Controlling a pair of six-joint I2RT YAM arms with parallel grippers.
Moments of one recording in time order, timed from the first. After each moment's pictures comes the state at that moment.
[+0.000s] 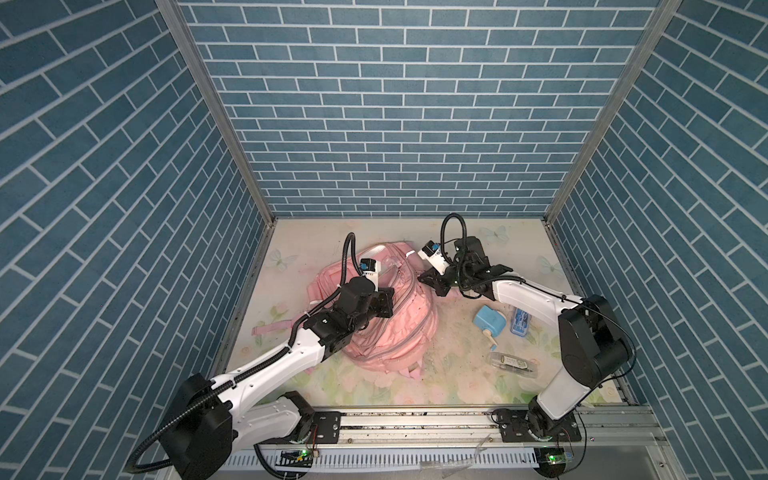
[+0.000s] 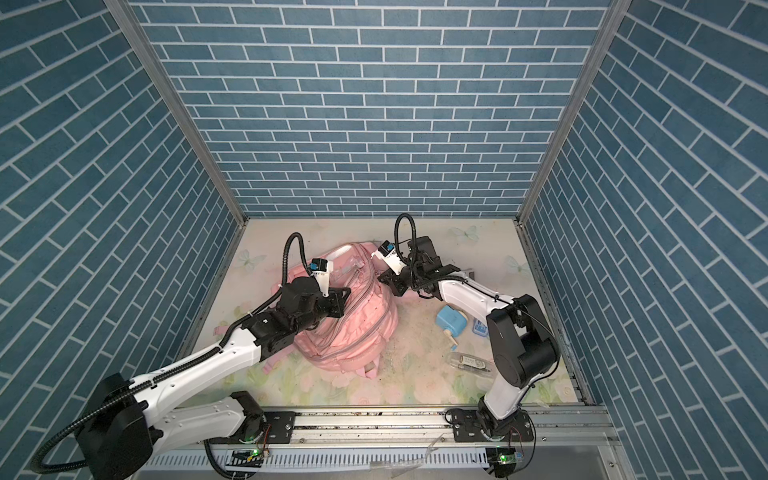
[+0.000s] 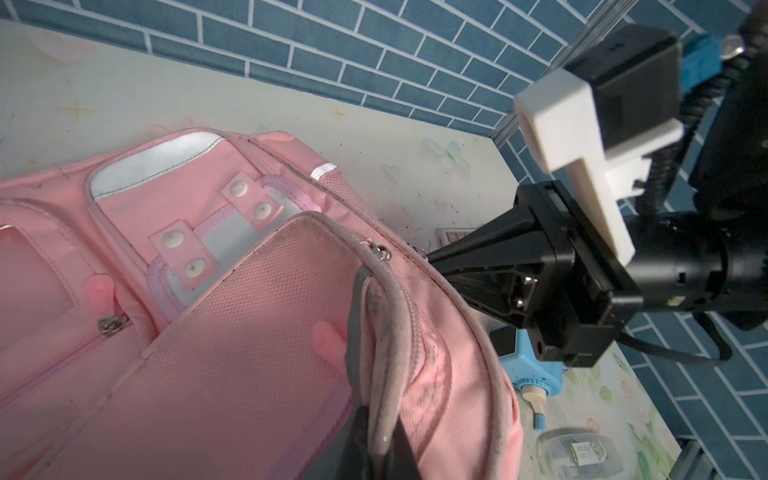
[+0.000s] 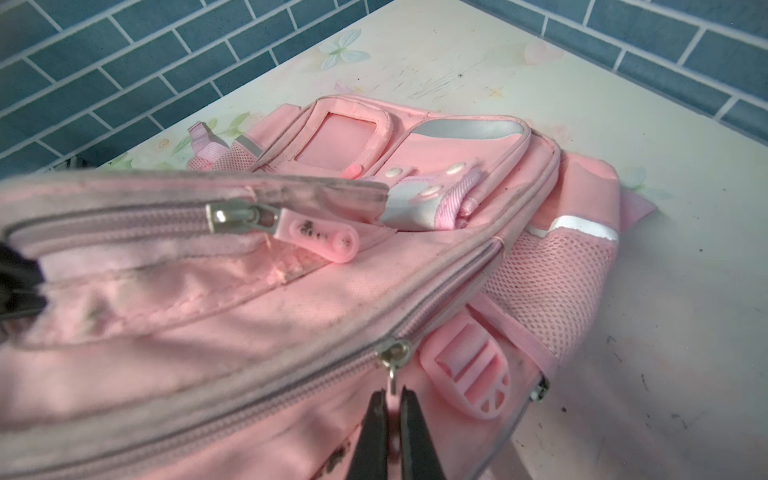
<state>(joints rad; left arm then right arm) -0.69 1.14 0.70 -0.03 -0.05 -0.59 0.58 1.66 1.10 -0.13 -0.54 -0.21</state>
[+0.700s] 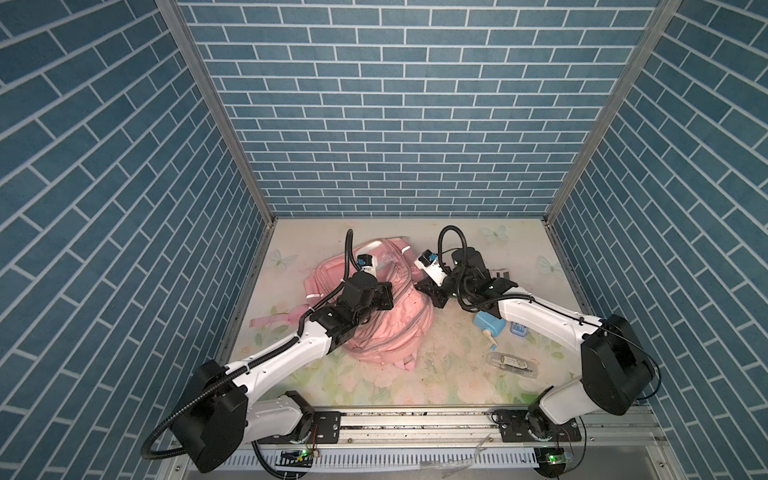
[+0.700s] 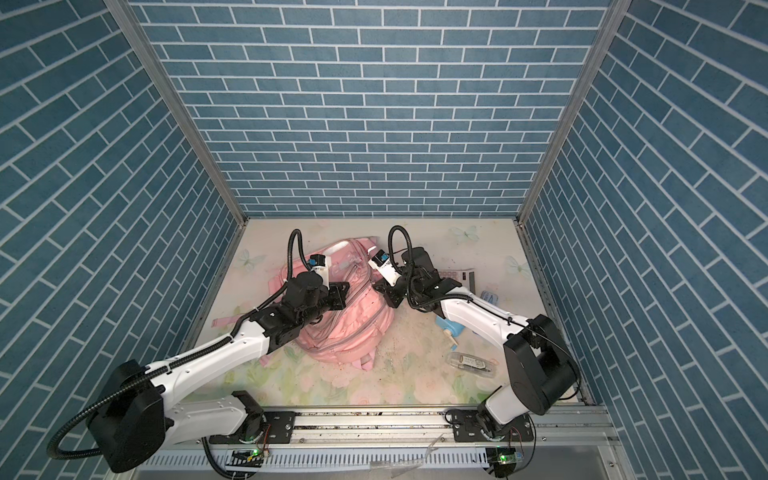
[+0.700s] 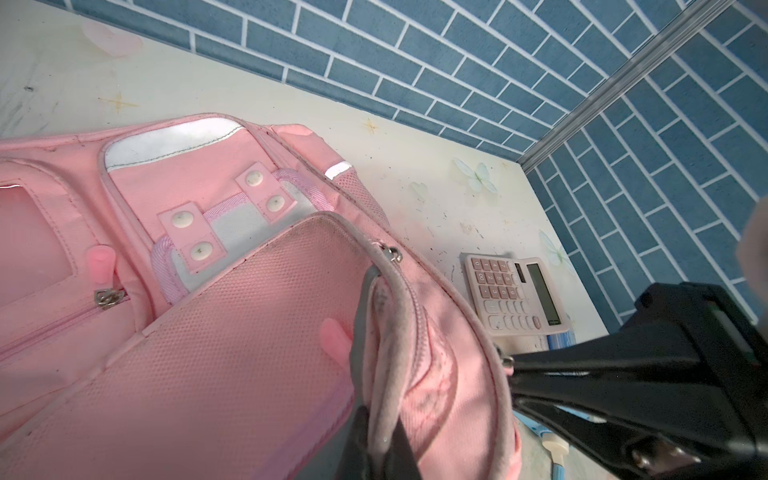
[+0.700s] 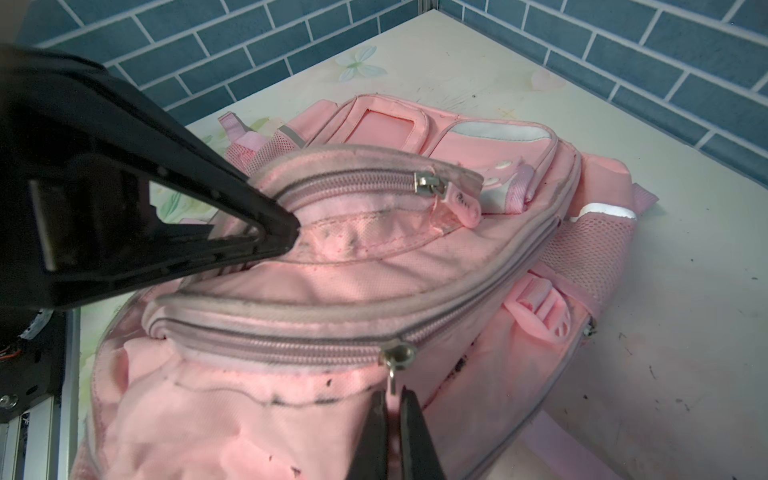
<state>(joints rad) -0.67 1.23 0.74 0.00 -0.11 -0.65 0.70 1.52 1.01 -0.12 -0.41 -0.16</state>
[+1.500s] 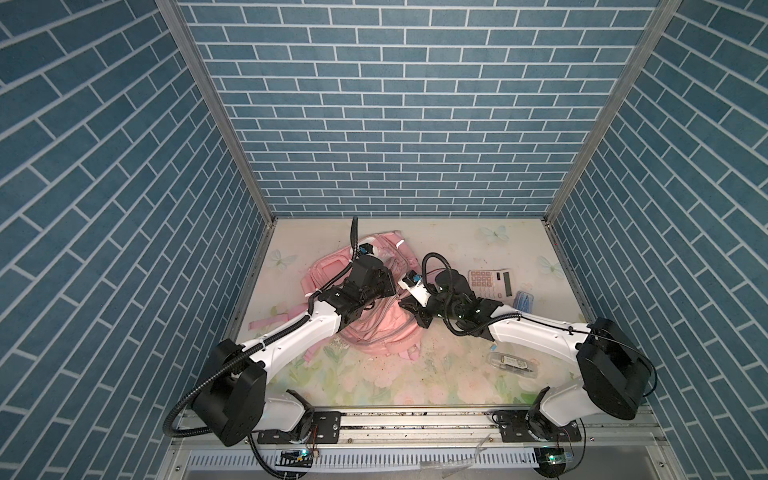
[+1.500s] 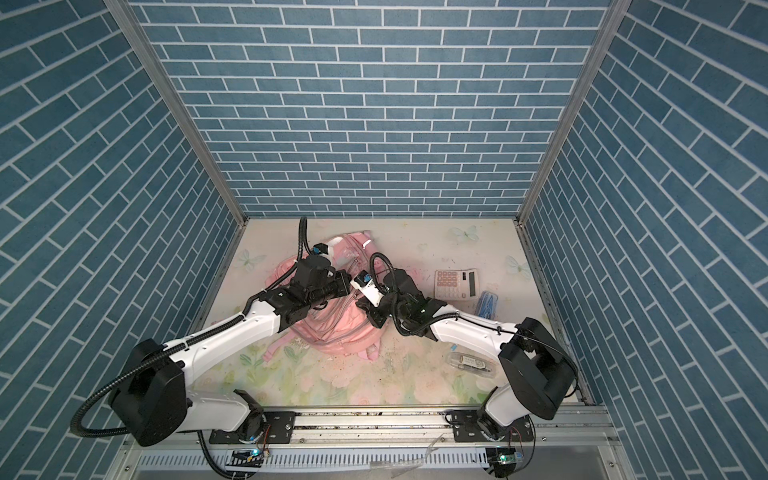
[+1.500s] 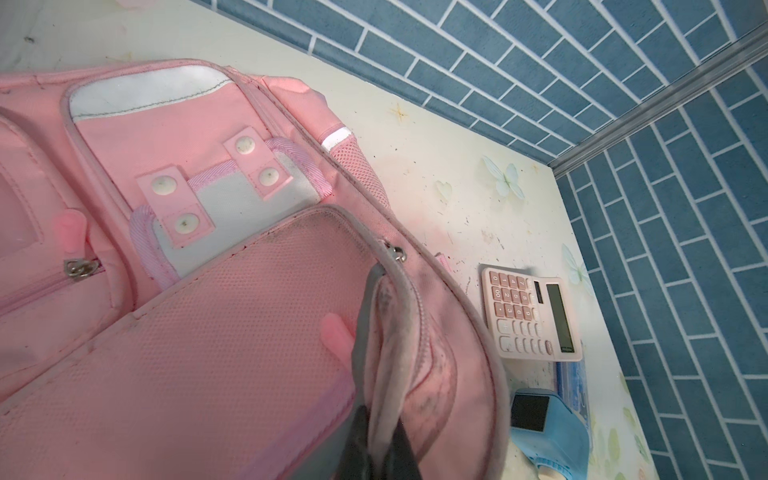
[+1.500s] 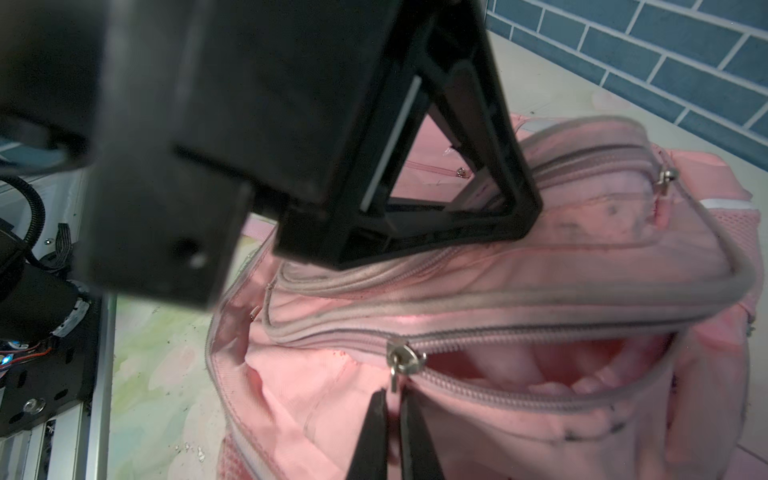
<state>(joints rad) -0.60 1.37 0.92 -0.13 -0.06 -0.73 0.88 1.50 0.88 0.11 -0.31 -0.08</state>
